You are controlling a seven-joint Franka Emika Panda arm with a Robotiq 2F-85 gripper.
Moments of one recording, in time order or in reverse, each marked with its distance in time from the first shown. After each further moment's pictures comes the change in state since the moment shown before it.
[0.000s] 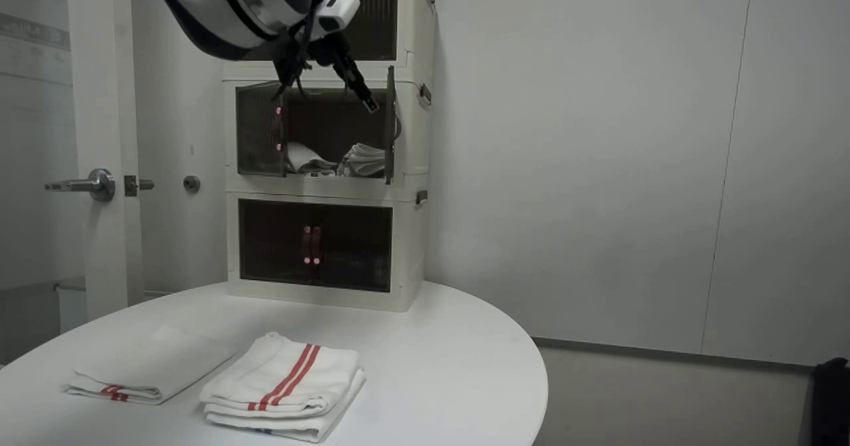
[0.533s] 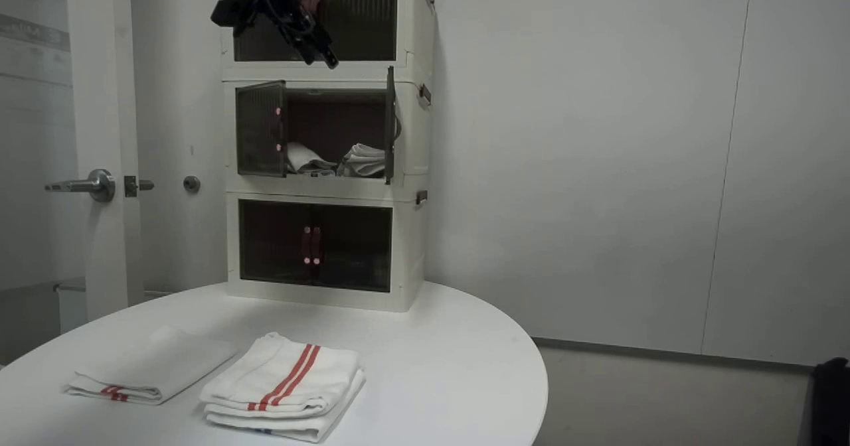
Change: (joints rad) arm 0.460 -0.193 -0.314 0.003 -0.366 -0.266 -0.081
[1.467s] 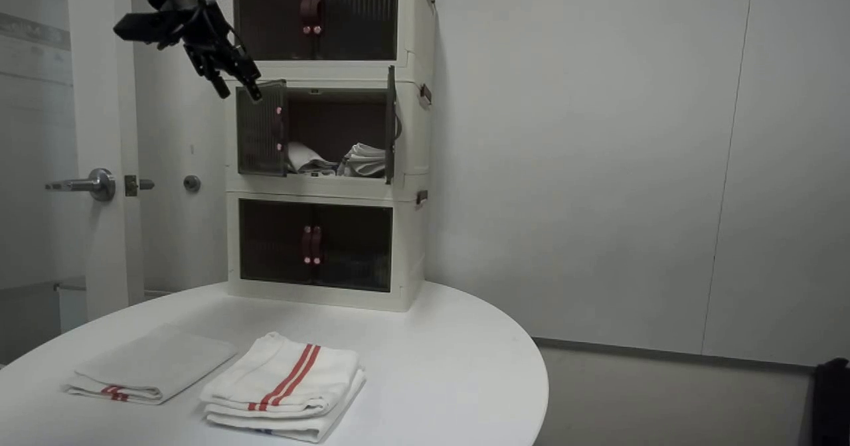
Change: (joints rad) arm 0.133 -0.152 0.093 -0.192 0.061 -0.046 -0.257
